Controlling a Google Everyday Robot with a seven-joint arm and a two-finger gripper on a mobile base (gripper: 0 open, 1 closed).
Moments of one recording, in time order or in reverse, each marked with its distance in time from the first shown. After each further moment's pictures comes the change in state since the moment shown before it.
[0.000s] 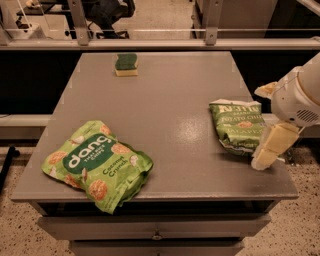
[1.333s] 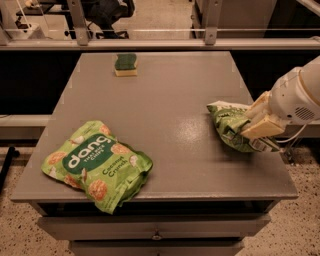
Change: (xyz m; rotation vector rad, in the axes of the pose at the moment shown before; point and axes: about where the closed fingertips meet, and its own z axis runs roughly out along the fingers) arm -0.012 -0.006 0.010 -0.036 -0.138 0.035
